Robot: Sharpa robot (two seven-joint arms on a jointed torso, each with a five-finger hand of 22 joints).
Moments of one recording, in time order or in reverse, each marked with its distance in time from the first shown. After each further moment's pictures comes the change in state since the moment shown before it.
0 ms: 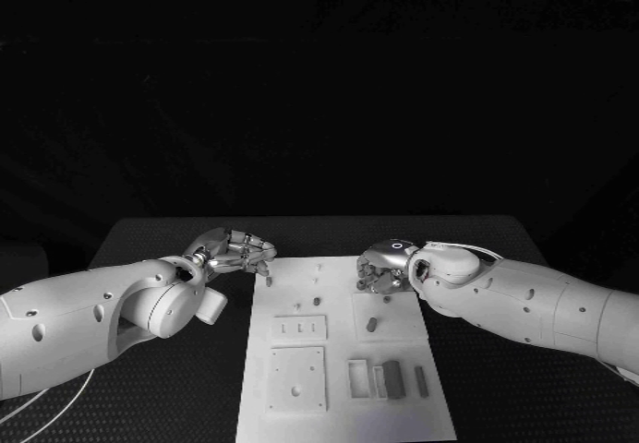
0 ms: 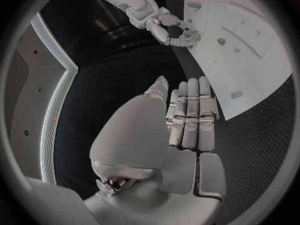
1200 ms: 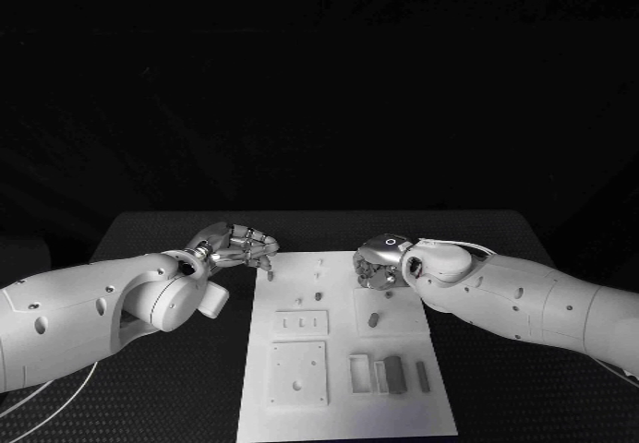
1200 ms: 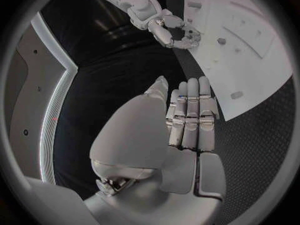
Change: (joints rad) left arm 0.005 0.002 0.000 0.003 0.002 0.000 -0.002; left_hand 0.000 0.000 -0.005 0.000 0.000 -0.004 0.004 0.000 0.001 0.000 0.000 -0.007 0.000 0.000 0.000 -0.004 0.006 -0.001 0.000 0.000 0.000 0.002; right arm -0.008 0.039 0.005 -0.032 -0.072 -0.020 -0.010; right_hand 0.033 0.033 0.025 -0.003 0.000 0.074 -0.027 0.006 0.004 0.088 -0.033 0.005 0.011 0.035 -0.021 -0.001 0.054 0.000 0.014 -0.011 0.045 -0.001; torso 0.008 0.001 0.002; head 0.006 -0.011
